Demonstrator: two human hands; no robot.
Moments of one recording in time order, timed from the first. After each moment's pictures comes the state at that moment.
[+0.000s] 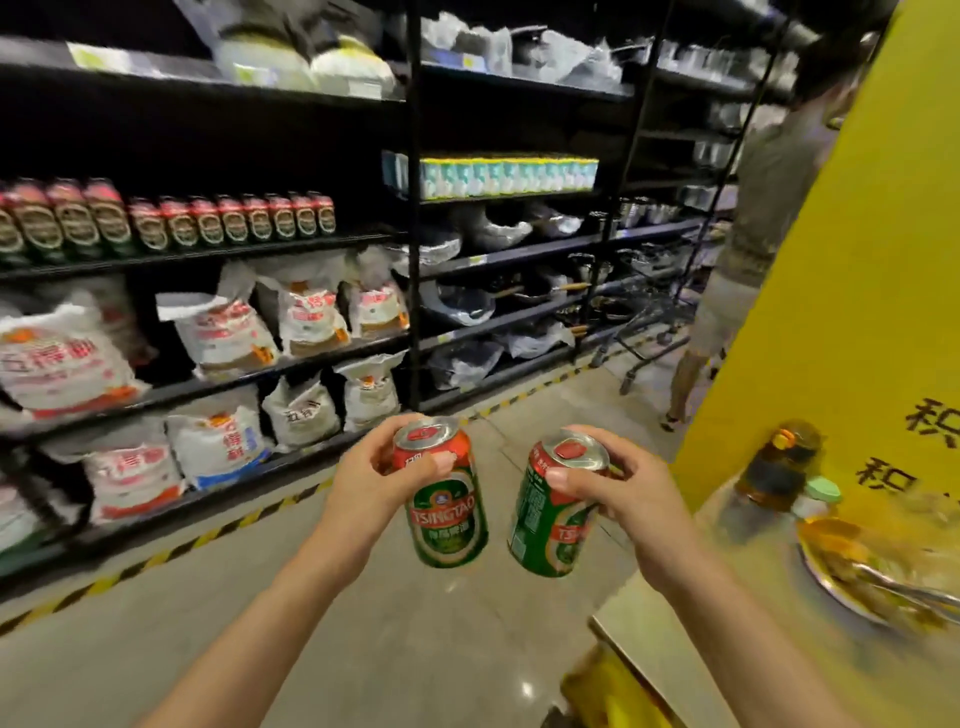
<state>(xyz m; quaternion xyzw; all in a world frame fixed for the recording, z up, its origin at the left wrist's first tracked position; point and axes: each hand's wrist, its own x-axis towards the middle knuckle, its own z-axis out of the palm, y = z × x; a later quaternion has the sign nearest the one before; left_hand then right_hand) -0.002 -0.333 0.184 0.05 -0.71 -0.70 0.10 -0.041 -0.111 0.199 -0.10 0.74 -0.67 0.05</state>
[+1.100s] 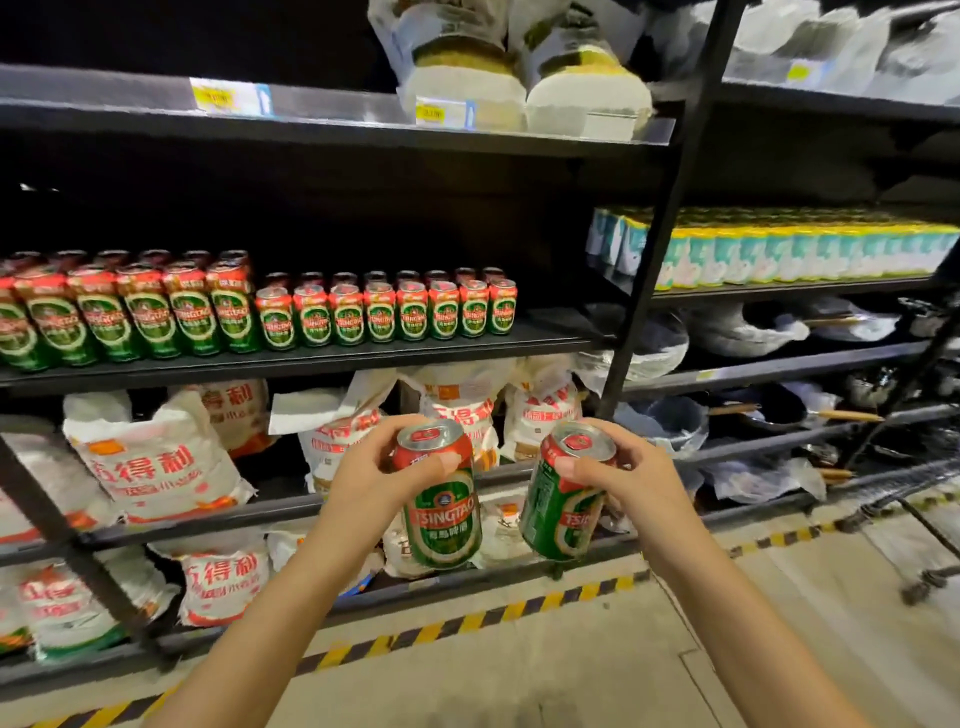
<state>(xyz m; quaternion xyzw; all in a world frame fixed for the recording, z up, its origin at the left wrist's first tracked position) -0.487 -0.703 0.193 0.19 -0.70 -0.64 0.24 -0.625 -0.510 0.201 -0.22 0.71 -0.64 0.18</state>
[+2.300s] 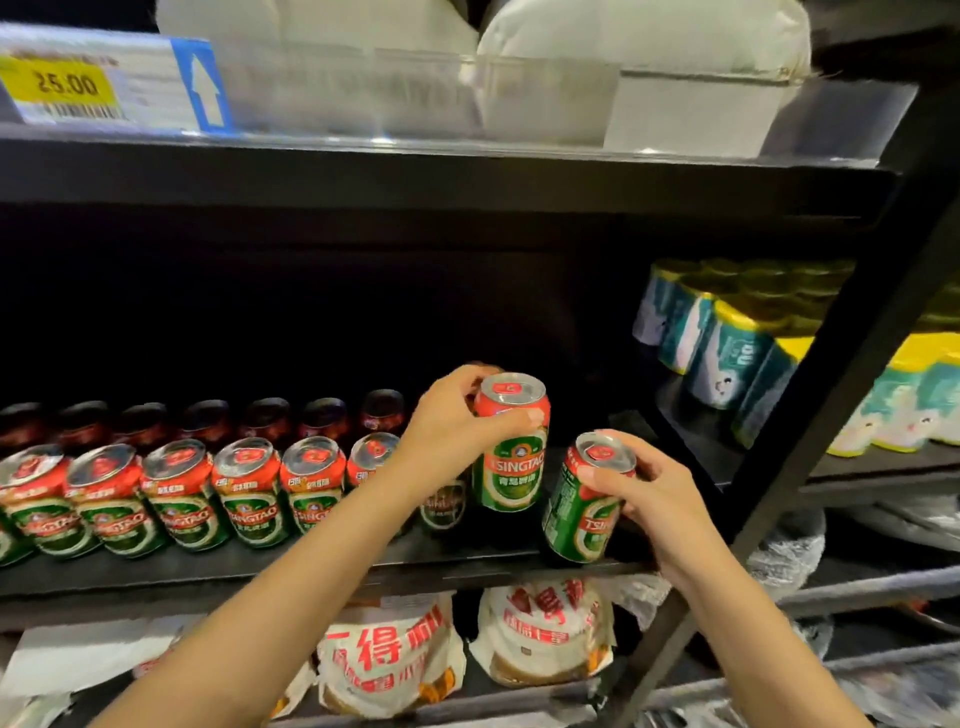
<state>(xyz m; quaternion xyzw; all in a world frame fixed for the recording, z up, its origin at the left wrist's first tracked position) -1.048 -0.877 0.212 0.17 -0.80 -0.52 0.24 -1.158 -0.699 0.169 -0.24 0.67 -0.67 0.21</state>
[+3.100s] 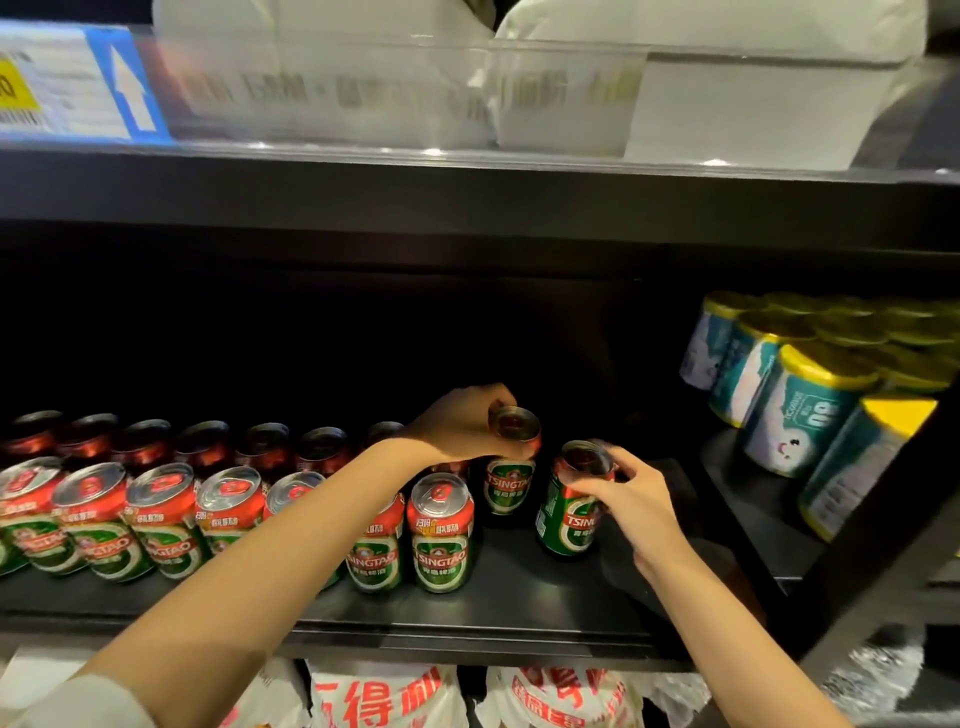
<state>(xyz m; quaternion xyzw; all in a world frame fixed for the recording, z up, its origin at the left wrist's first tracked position) -1.128 -0.953 0.196 0.19 -0.94 -0.26 0.09 -1.242 -0.778 0.129 -0.26 0.67 -0.66 0.22</state>
